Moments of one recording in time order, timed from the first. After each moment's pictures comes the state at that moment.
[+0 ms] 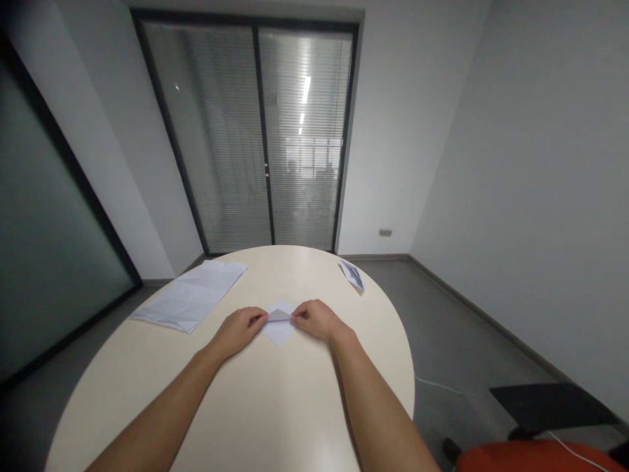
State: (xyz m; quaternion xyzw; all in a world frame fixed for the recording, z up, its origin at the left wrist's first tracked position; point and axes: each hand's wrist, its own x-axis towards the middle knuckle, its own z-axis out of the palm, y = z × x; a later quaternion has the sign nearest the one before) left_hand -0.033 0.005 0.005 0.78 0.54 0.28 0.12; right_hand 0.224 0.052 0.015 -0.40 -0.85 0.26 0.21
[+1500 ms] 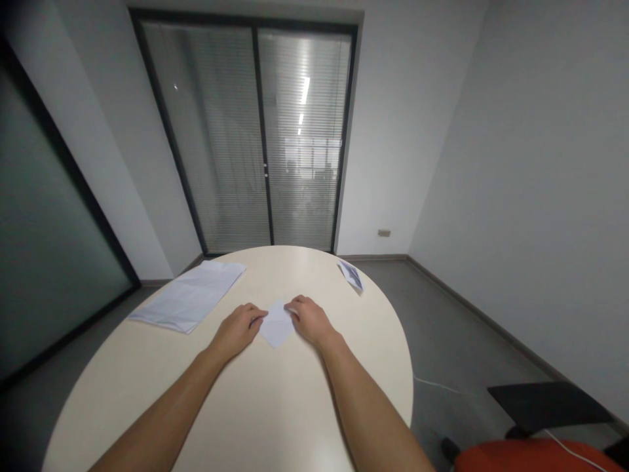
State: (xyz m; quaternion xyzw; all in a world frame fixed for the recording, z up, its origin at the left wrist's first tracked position) left_hand -0.028 0.003 0.004 0.78 0.58 0.23 0.05; right_hand 0.207 0.045 0.013 -0.43 -0.87 0.12 0.22
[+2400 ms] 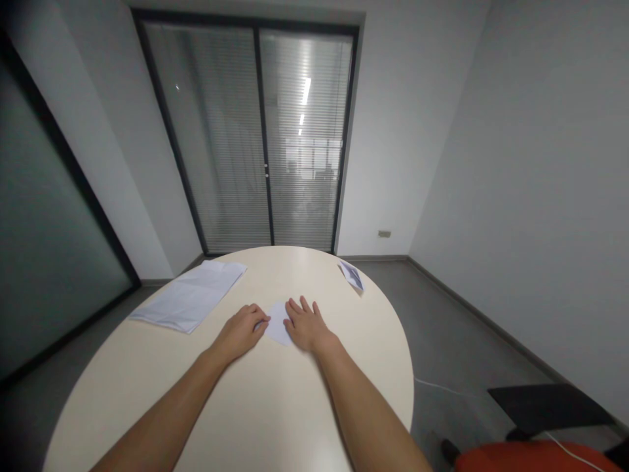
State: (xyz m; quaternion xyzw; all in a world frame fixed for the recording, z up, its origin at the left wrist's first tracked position) left_hand -0.019 -0.003 0.013 0.80 0.56 0.22 0.05; right_hand 0.199 0.033 0.009 -0.47 -0.87 0.14 0.08
